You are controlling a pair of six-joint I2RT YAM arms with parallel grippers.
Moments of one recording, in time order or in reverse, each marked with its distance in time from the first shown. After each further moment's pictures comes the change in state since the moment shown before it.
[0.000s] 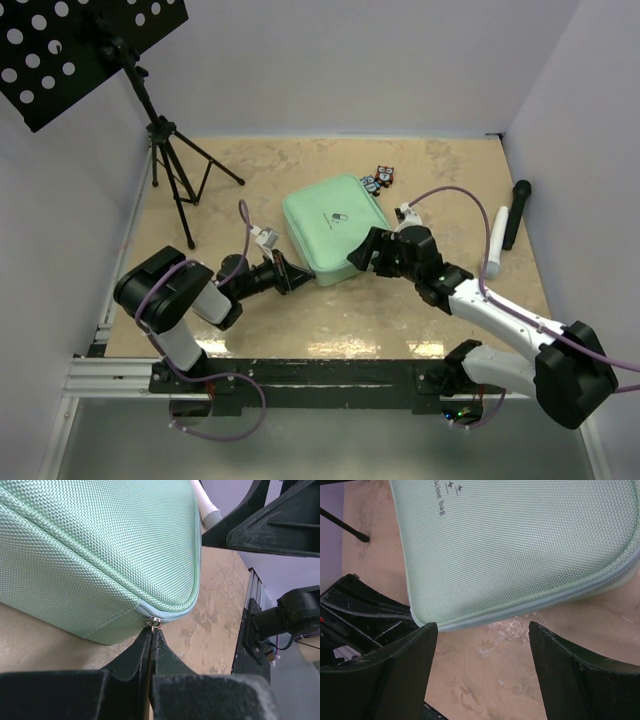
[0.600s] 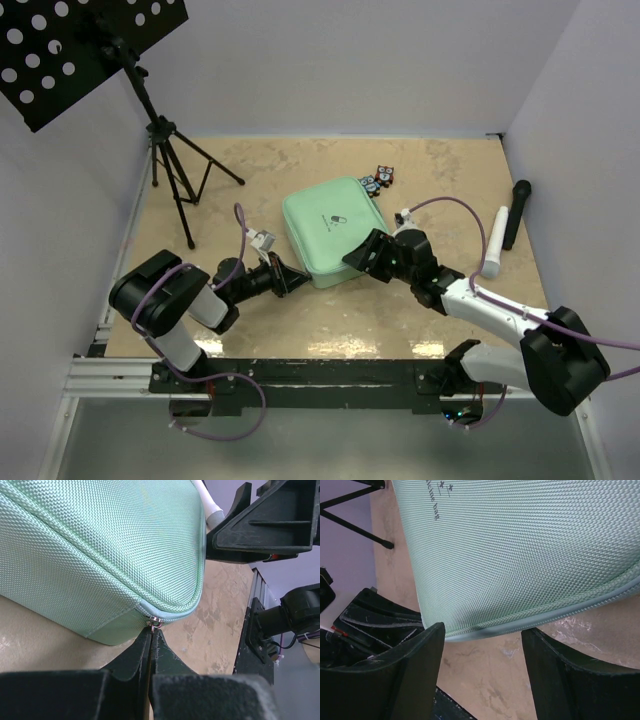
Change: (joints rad) left arm 0.004 -0.034 -0.042 0.005 -0.014 0.017; right arm 0.000 0.061 -0.066 0.135 -0.061 0.196
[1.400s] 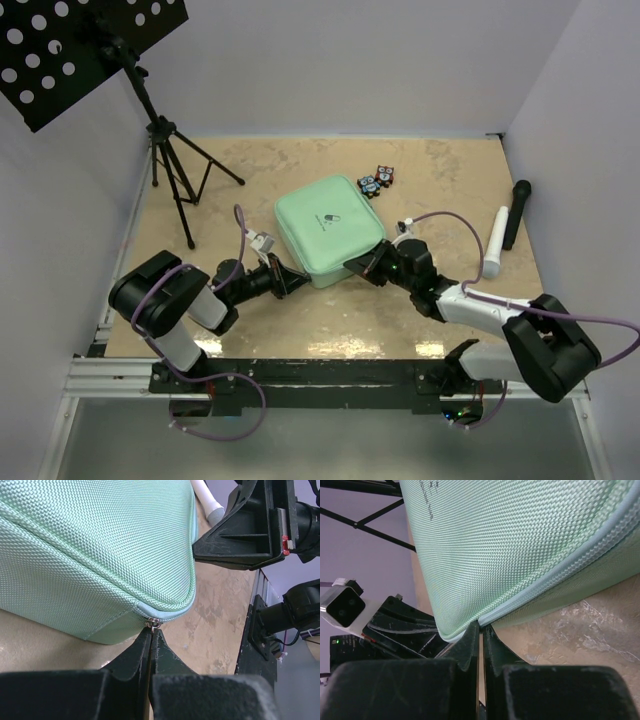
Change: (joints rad) left arm -0.002 -0.003 -0.015 0.010 0.000 0.022; right arm -0.002 0.093 -0.122 0.304 -0.069 0.206
